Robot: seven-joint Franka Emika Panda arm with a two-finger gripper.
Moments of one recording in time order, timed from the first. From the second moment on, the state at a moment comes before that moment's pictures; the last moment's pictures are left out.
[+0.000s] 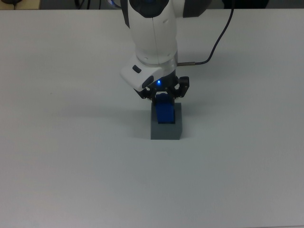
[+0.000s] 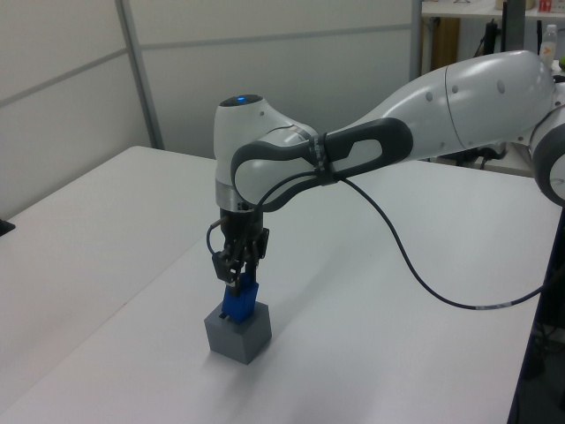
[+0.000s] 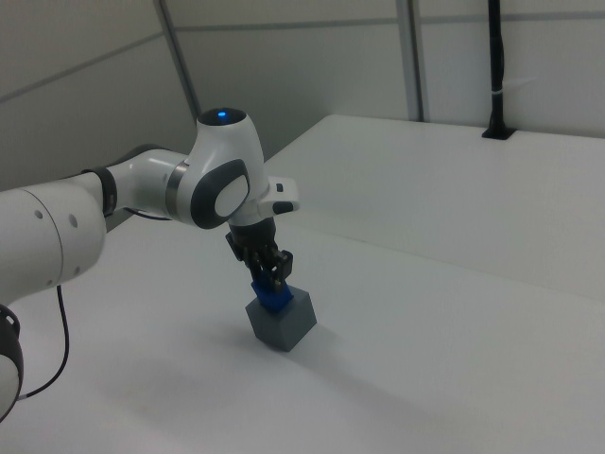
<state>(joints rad) 0.11 0.38 0.05 -1.55 0.10 2.02 0.15</state>
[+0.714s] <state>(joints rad) 0.12 0.38 0.05 -1.55 0.05 2.02 0.15</state>
